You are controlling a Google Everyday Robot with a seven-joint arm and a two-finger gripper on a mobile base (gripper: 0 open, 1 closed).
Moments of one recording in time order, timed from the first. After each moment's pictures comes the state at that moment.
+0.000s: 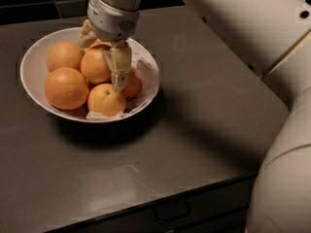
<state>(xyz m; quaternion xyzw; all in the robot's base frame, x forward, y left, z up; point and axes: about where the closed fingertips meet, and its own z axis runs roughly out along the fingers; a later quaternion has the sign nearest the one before) 0.540 0.116 0.947 -0.89 0.41 0.09 0.18</state>
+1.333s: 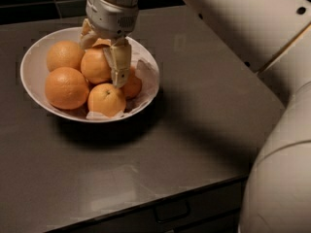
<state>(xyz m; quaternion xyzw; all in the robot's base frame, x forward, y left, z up) 0.543 0.111 0.949 -0.89 0.41 0.08 0.16</state>
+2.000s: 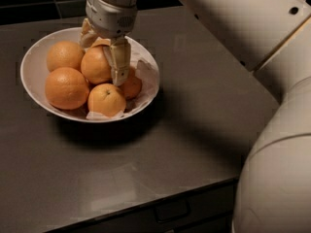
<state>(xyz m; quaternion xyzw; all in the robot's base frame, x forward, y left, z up) 0.553 0.115 0.947 -0.90 0.40 0.06 0.17</state>
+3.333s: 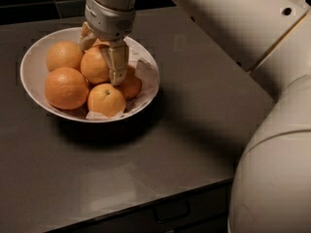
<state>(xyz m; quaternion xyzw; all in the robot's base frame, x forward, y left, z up) 0.557 0.119 0.939 -0.90 0.40 0.06 0.16</state>
